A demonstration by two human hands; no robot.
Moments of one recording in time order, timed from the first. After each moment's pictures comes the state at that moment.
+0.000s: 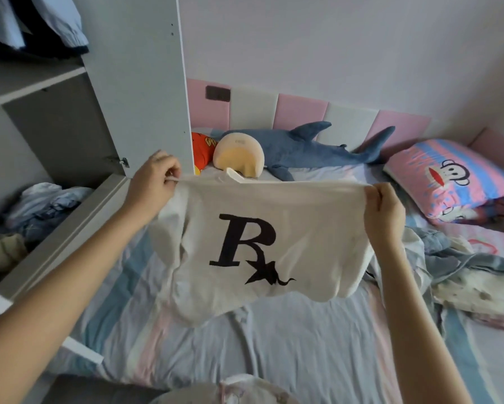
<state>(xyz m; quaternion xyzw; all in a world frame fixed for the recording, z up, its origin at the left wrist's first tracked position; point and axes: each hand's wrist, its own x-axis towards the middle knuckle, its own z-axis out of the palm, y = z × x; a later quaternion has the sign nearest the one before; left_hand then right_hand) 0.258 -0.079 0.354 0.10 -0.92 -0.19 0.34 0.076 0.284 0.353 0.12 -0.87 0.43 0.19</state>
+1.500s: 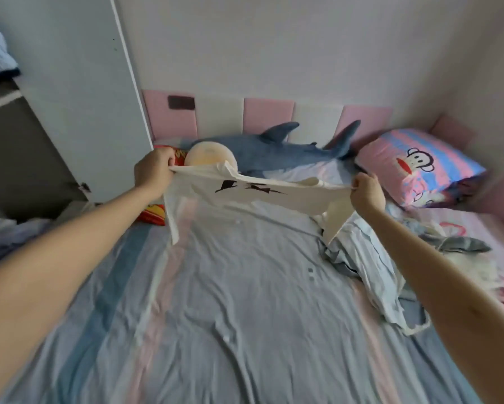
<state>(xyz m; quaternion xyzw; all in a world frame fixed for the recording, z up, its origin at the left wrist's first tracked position) 0.101 -0.099 0.357 0.21 -0.93 -0.16 0.26 -0.071 0.307 0.334 0.04 -0.94 0.31 0.11</state>
